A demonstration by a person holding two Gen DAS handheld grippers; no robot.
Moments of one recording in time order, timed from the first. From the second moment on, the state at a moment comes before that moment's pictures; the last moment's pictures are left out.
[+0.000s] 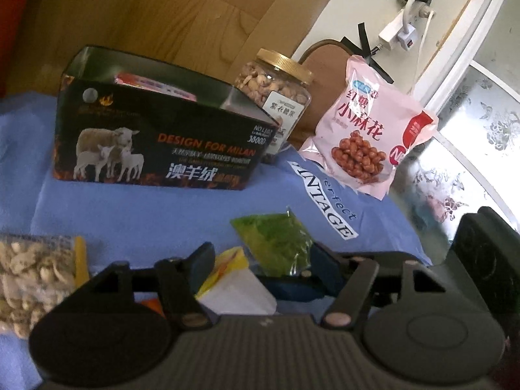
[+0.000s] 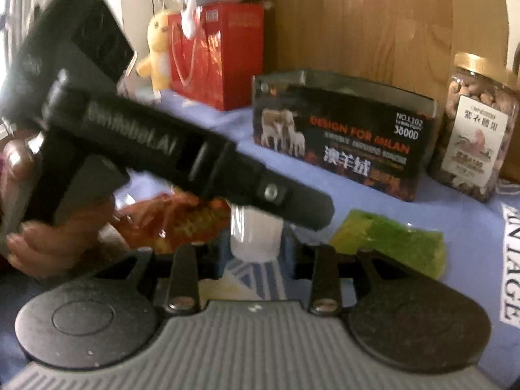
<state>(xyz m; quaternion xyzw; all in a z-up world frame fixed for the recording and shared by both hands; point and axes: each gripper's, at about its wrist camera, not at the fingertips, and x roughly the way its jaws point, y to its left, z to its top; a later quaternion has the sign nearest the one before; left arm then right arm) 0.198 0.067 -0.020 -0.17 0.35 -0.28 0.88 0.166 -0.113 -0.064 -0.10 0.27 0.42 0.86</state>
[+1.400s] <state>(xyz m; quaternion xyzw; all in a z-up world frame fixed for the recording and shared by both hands) 0.195 0.078 -0.015 -0.15 0.37 -0.25 0.88 0.173 -0.128 -0.062 -0.02 0.31 0.44 0.84</state>
